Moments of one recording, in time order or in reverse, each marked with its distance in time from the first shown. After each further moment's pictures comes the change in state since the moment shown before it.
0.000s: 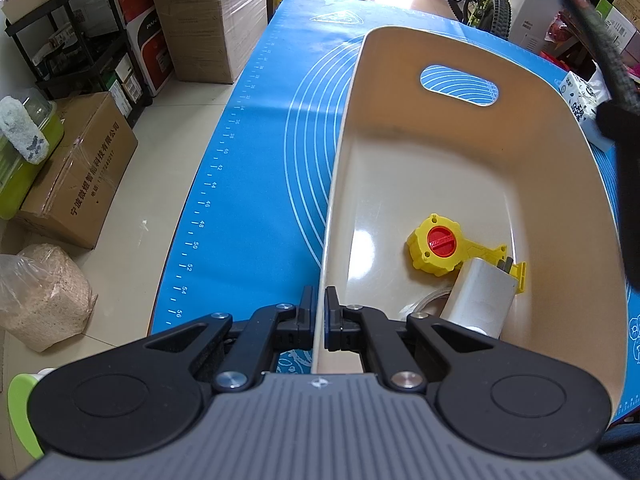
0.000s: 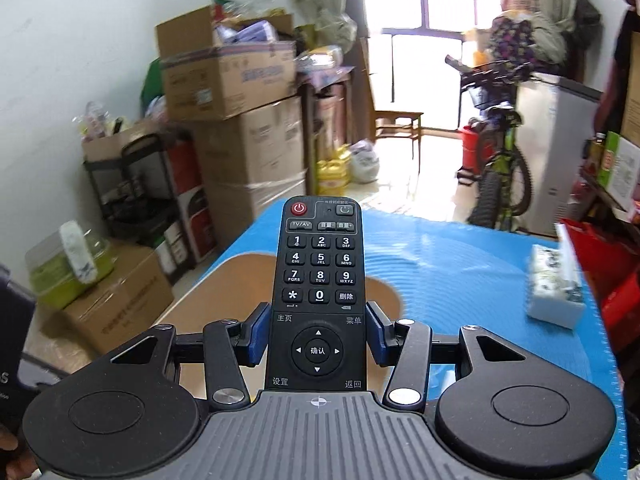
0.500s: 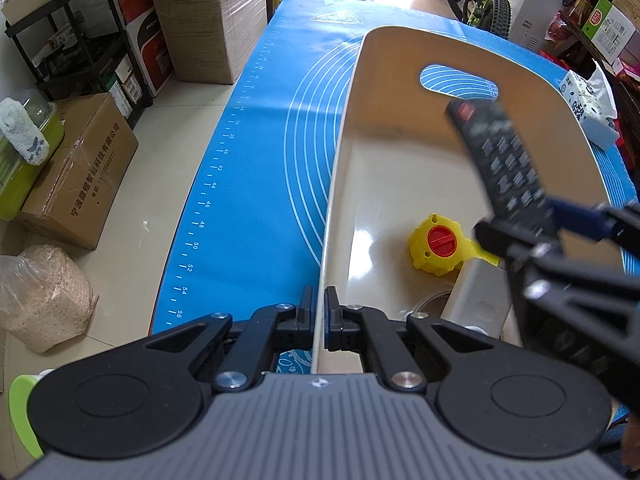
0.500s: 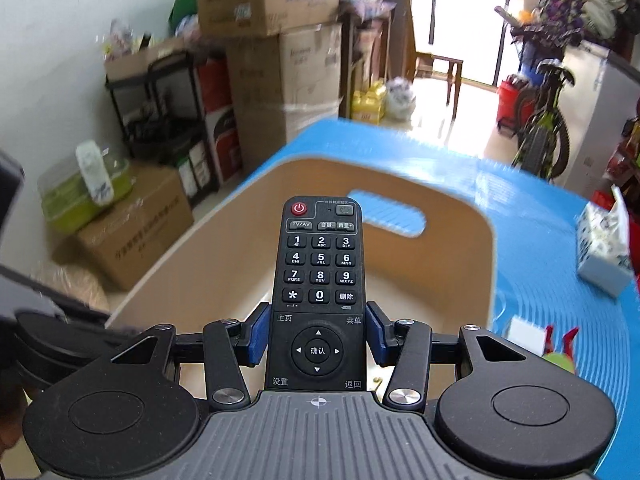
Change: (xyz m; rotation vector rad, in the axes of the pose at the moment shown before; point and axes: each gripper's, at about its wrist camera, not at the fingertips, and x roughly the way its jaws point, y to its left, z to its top) left arm 0.000 0.000 0.000 0.001 0.000 0.001; right arm 0.052 0.058 -0.030 -0.082 0.224 0.043
